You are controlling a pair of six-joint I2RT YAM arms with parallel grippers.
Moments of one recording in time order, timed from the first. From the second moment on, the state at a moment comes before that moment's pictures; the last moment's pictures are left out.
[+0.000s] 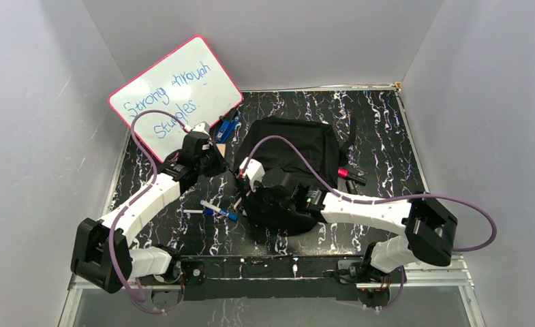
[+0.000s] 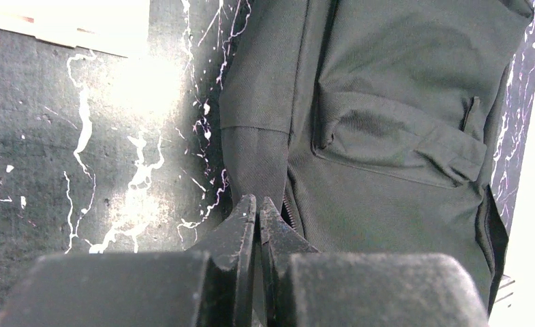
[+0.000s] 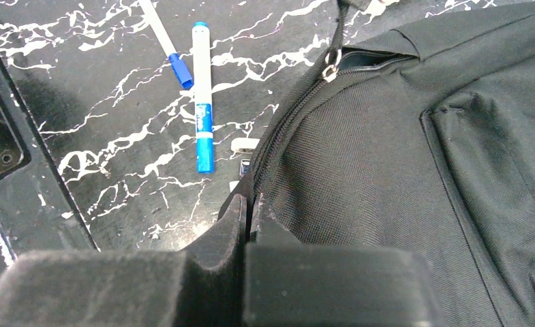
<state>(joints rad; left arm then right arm) -0.43 1.24 0.84 -0.32 0.01 -0.68 1.16 1.41 0.90 -0.01 0.08 0.04</state>
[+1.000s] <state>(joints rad) -0.39 1.58 1.04 -0.25 0.08 -0.63 1.14 1.38 0.83 0.02 -0.11 -0.01</state>
